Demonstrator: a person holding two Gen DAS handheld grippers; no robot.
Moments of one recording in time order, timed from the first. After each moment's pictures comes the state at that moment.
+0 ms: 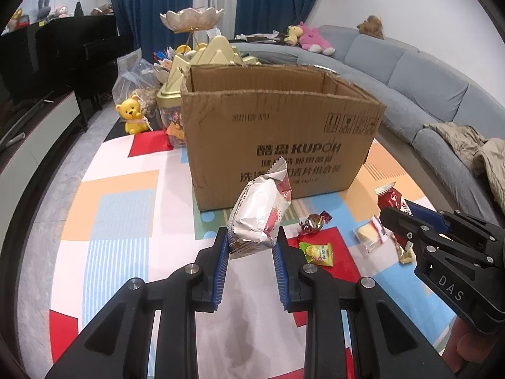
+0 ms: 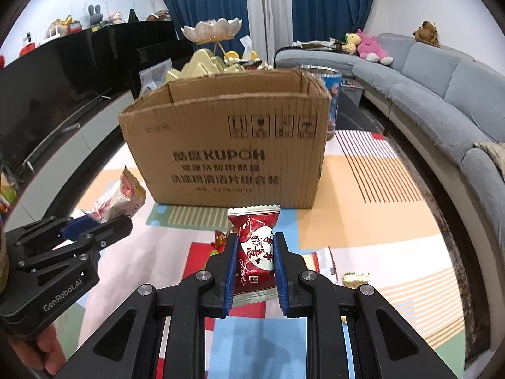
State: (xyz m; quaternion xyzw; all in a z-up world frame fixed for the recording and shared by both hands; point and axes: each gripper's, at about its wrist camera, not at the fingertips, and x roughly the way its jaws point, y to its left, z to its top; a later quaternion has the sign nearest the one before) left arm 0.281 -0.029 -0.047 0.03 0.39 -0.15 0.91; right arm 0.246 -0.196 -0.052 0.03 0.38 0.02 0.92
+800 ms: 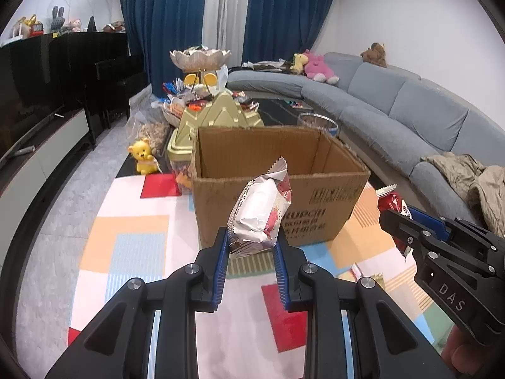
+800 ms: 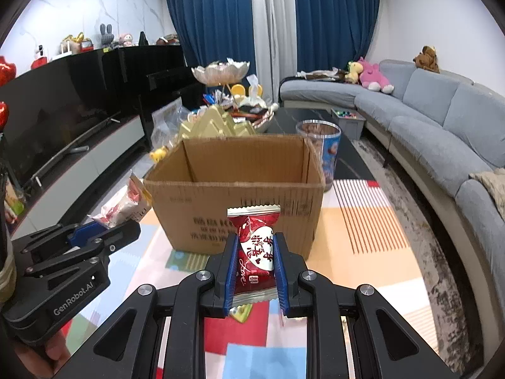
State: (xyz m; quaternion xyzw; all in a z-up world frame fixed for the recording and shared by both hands) left arm 0.283 -0.032 0.021 0.01 0.34 -0.14 0.93; right arm 0.253 -0.195 0.020 0.02 0.32 0.03 0.95
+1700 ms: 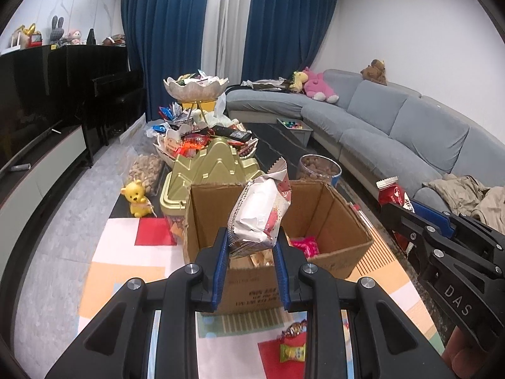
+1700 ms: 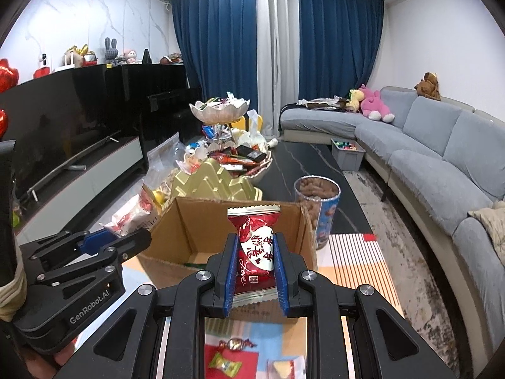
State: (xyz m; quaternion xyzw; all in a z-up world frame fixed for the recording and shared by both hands) left arm 0.348 -0.047 0.062 0.00 0.30 -0.14 0.94; right arm 0.309 -0.200 0.067 0.00 0.27 0.03 0.96
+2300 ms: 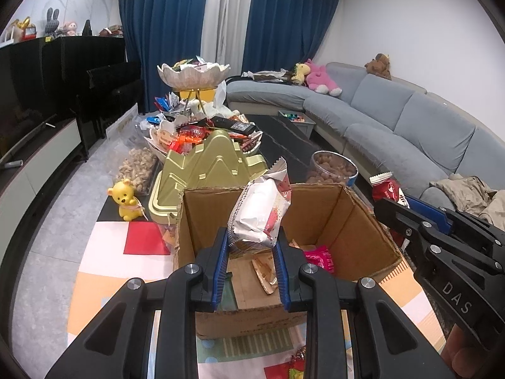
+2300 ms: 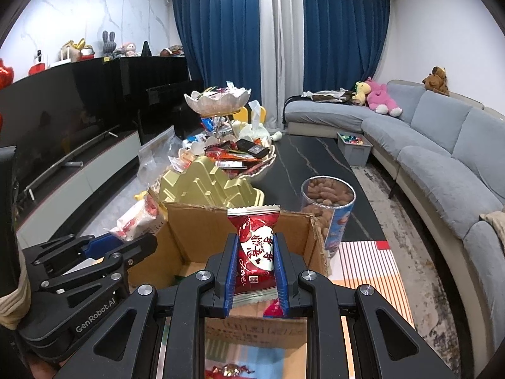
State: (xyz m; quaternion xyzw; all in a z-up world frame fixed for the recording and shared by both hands) left arm 0.401 -0.052 0.037 0.00 0.32 -0.14 0.94; right arm 0.367 -0.200 0.047 0.00 0.29 0.04 0.96
